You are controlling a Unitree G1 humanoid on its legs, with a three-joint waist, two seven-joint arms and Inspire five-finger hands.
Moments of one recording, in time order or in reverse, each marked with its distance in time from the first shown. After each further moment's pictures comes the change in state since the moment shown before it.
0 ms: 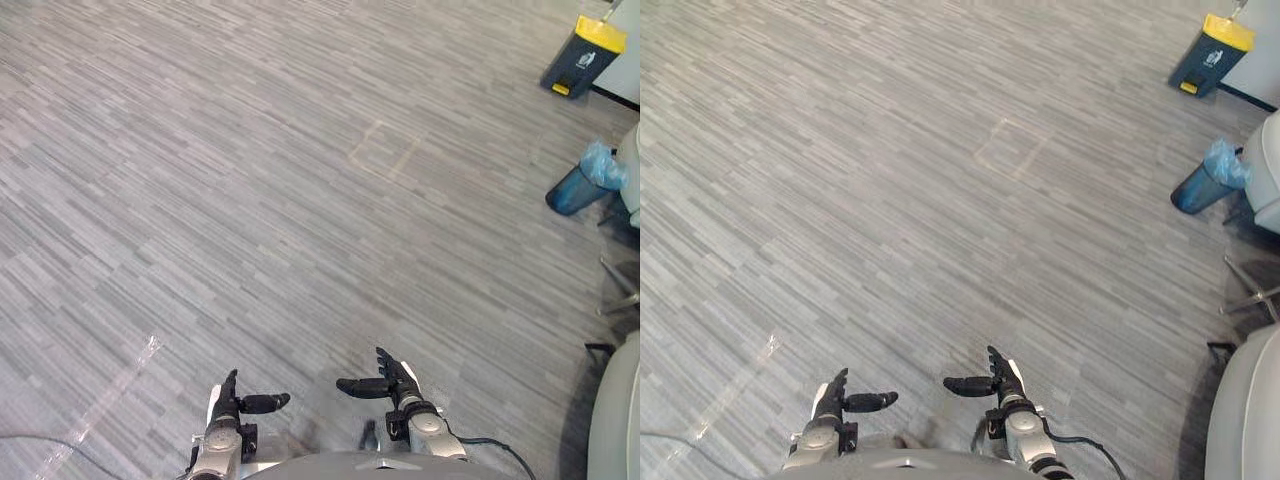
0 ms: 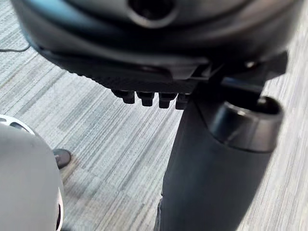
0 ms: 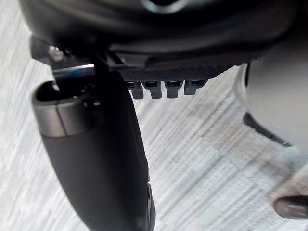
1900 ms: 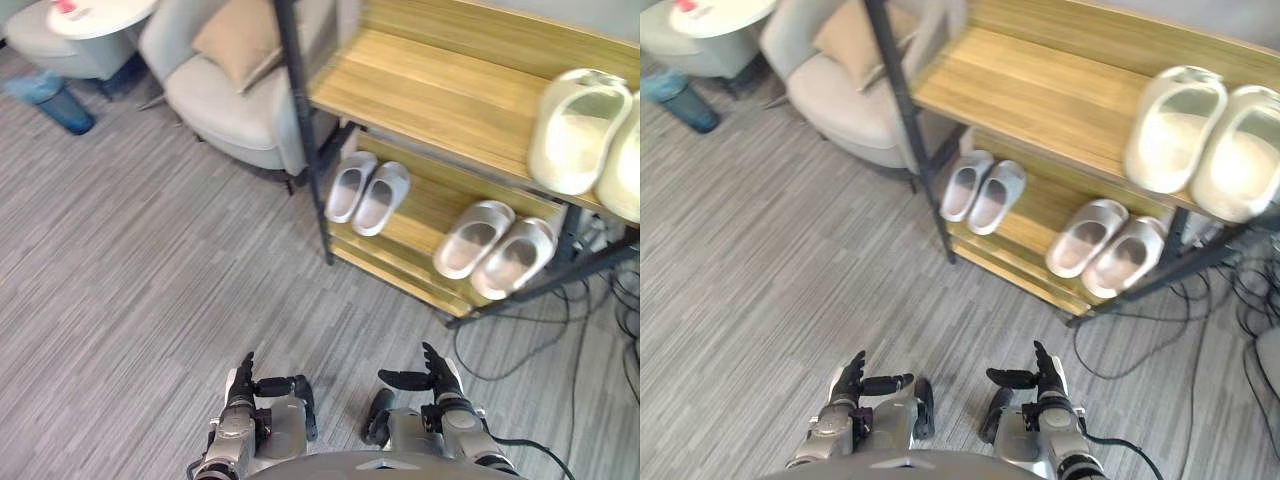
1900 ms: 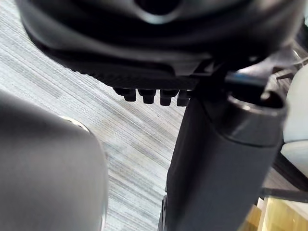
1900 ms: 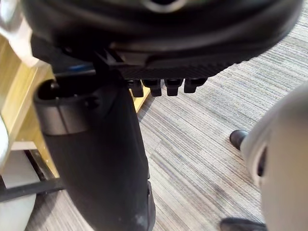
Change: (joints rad) left arm -0.012 -0.021 -0.091 -0.094 -0.061 -0.006 0.001; right arm 0.019 -0.099 -0.086 0.068 0.007 0.000 -0.074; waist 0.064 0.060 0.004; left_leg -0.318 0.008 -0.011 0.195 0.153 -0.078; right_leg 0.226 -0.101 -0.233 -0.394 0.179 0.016
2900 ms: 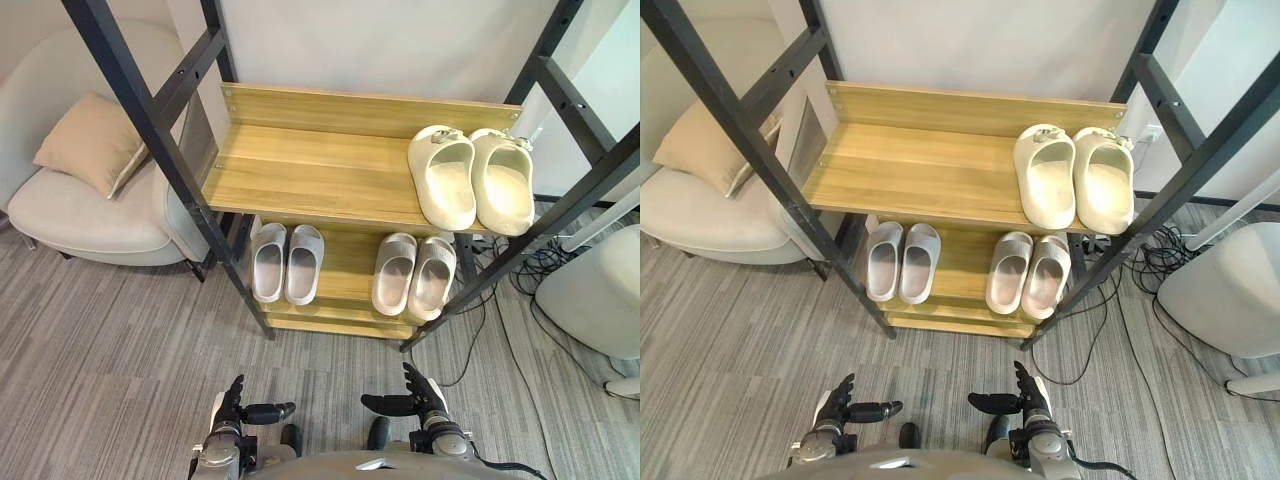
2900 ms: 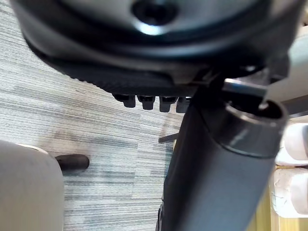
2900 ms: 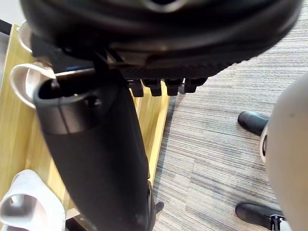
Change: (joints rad) left arm 0.132 0.051 0.063 -0.061 0.000 0.021 -0.040; right arm 0.091 0.029 0.079 -0.047 -0.003 -0.009 0.044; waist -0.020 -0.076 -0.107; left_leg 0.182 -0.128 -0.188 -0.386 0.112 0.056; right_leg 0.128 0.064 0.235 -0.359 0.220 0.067
